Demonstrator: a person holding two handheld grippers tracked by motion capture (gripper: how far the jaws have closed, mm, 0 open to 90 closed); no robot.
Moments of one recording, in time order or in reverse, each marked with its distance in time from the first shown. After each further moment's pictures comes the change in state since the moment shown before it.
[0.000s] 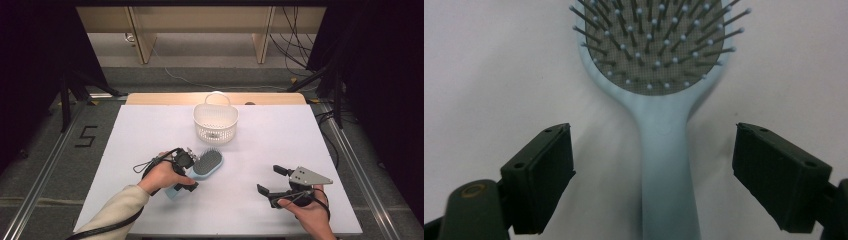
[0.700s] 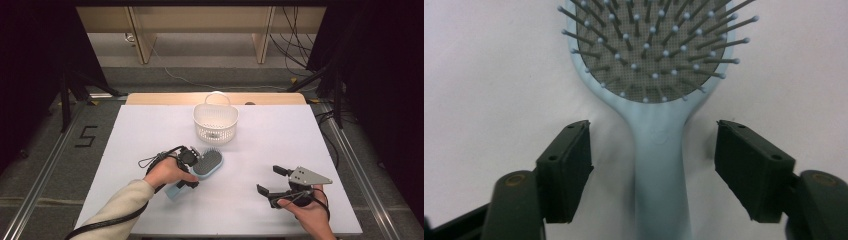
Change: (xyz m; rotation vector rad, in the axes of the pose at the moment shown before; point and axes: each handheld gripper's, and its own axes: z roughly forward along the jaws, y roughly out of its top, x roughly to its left) left arm 0.000 0.011 0.004 0.074 -0.027 -0.025; right arm 0.000 0.000 0.001 0.004 0.004 0.000
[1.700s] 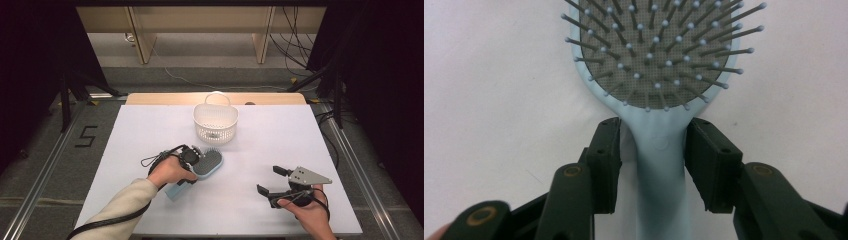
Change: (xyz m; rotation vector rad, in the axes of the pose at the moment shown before) left arm -0.002 0.006 0.000 0.031 0.019 -0.012; right arm -0.001 -0.001 0.000 0.007 -0.001 0.003
